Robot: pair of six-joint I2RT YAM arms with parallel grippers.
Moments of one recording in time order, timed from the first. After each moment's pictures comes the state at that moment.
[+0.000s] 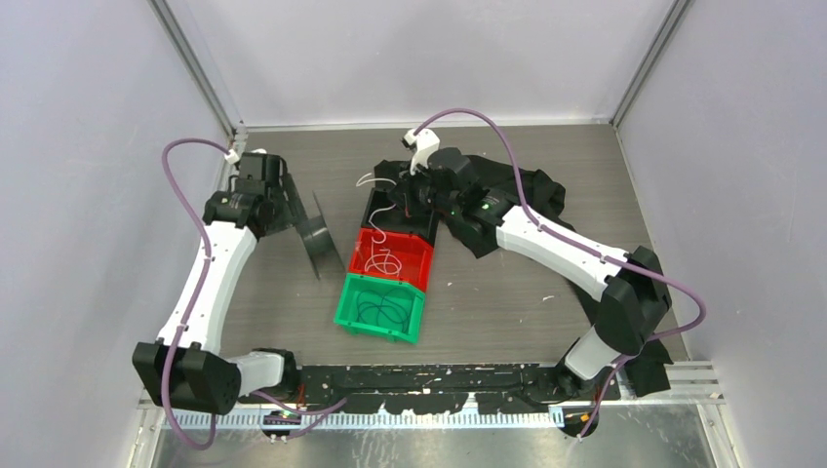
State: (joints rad) left arm -0.13 1.21 1.28 -0.97 -0.28 -0.42; right arm 0.80 1.59 1.35 -0.11 -0.03 0.29
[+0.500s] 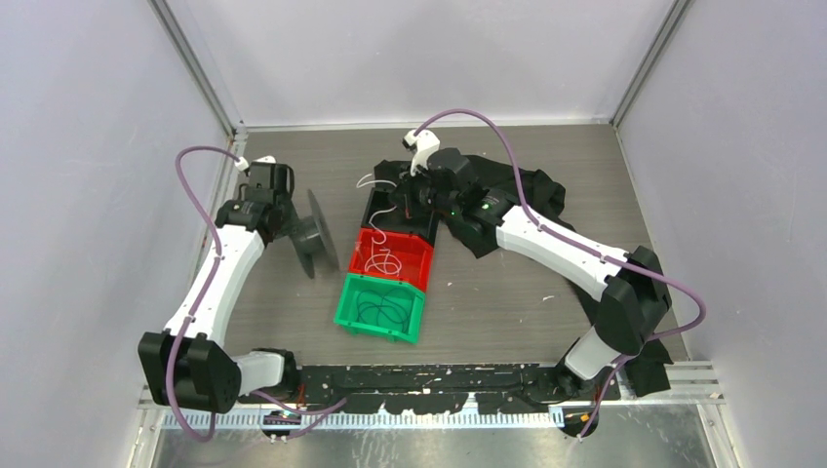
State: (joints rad) left arm -0.13 1.23 1.13 -0.80 -0.26 -0.43; right arm 0.80 1.59 1.35 -0.13 -0.04 0.30
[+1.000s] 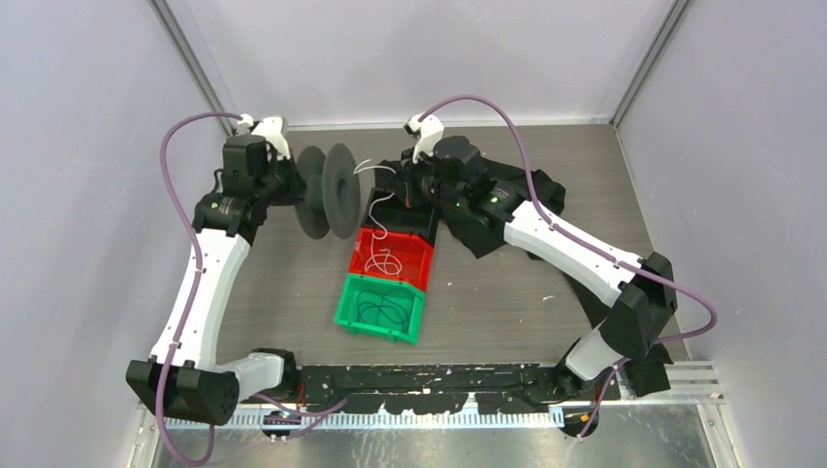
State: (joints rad) left arm -0.13 1.17 1.32 -0.70 0.01 -0.19; right arm 0.80 1.57 1.44 -0.16 -0.05 0.29
